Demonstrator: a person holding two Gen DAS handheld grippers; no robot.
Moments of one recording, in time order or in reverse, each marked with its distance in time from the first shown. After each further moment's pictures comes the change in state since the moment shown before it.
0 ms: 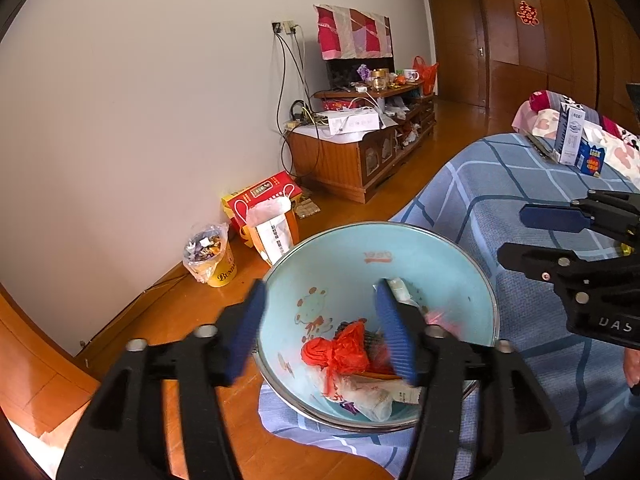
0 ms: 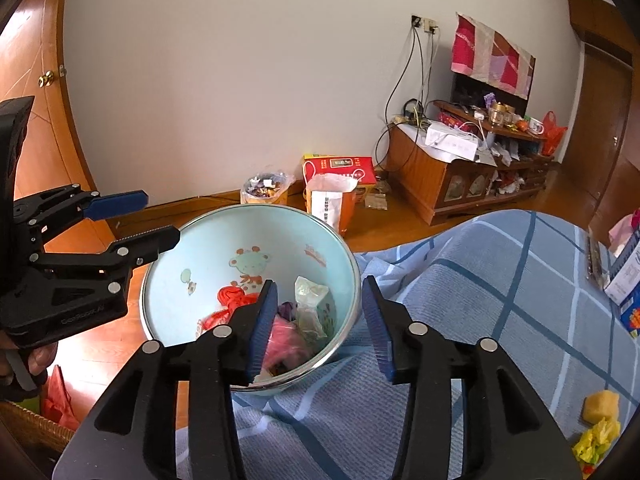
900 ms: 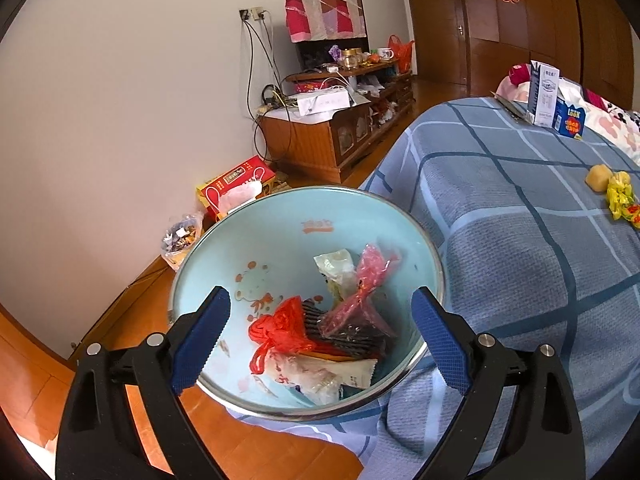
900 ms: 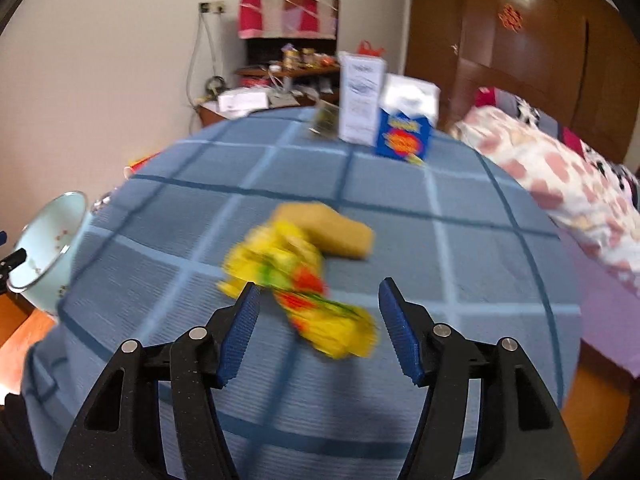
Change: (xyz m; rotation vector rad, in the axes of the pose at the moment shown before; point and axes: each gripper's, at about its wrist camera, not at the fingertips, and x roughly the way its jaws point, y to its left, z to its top) left arm 0.016 -0.062 -0.021 0.063 0.059 -0.054; right arm -0.145 -0.201 -0.154 0.403 0.081 -0.465
